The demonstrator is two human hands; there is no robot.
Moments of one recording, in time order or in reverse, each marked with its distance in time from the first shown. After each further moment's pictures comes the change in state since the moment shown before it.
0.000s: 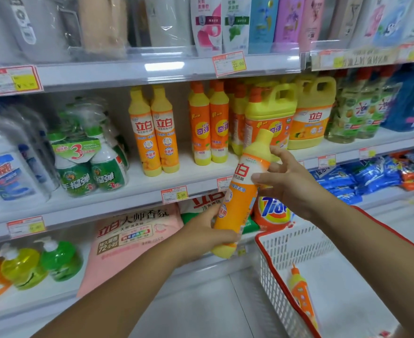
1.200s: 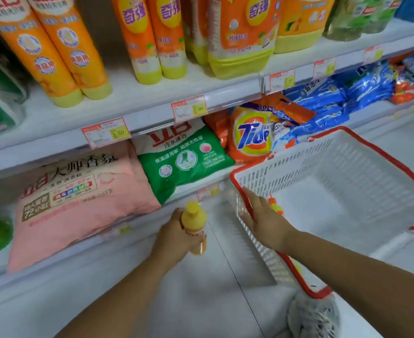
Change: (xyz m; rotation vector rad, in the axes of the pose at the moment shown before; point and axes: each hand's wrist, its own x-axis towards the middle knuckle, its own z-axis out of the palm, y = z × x) left_hand 0.067 -0.210 0.079 0.158 0.222 -0.278; right_hand -0.045 0.241 -0.081 -1.062 -0.070 0.424
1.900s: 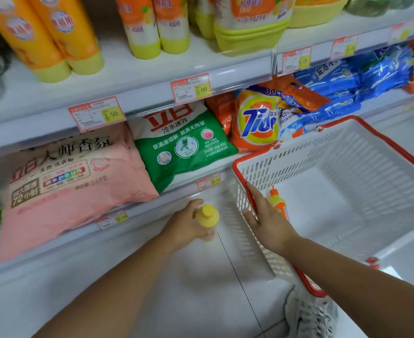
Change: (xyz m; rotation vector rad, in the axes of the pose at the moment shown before) left_hand 0.034 -0.012 0.021 0.115 -0.285 0.006; right_hand 0.002 0.020 0.024 0.098 0.045 0.003
